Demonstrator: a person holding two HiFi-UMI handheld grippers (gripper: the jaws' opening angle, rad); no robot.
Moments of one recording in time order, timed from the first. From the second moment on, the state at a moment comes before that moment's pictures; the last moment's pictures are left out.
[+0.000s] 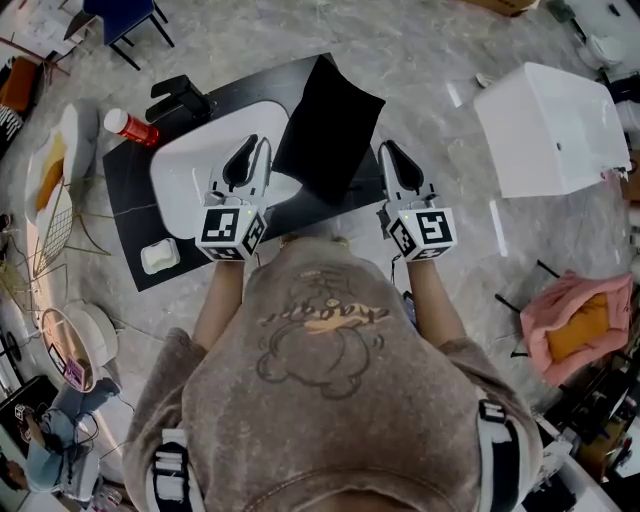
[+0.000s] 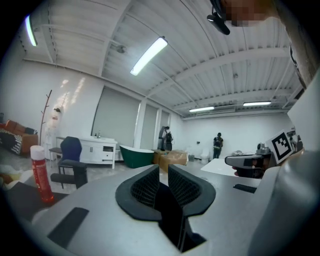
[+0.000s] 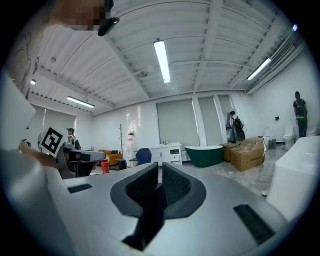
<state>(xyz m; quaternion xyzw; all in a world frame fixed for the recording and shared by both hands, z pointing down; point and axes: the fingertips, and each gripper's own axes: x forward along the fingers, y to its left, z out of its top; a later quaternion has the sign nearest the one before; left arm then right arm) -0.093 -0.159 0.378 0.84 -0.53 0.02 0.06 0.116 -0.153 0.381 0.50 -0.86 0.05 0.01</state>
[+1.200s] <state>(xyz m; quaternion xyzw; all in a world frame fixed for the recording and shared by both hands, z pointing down) -0.101 -0.157 0.415 0.82 -0.57 0.03 0.11 0.118 -0.149 0.421 0.51 -0.86 0.08 0.04</state>
